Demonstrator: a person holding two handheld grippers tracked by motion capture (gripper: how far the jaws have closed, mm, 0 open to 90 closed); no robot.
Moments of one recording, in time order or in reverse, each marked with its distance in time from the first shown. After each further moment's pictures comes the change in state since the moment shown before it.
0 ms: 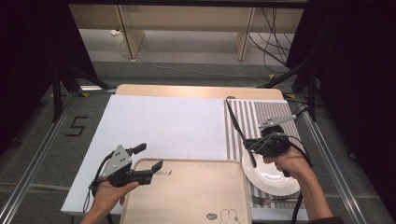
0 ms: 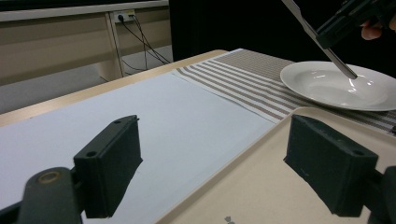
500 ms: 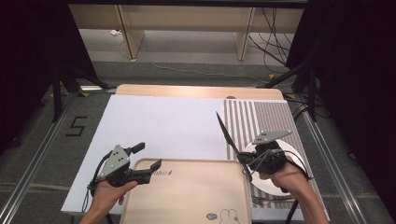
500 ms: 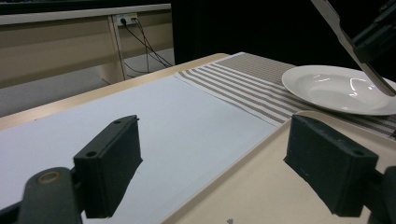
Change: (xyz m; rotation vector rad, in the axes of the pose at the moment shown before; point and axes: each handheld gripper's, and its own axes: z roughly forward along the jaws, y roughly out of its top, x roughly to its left) left arm 0.002 0.001 -0.003 -0.015 0.007 -0.006; right arm 0.048 -0.014 -0.011 0.006 0.022 -0.071
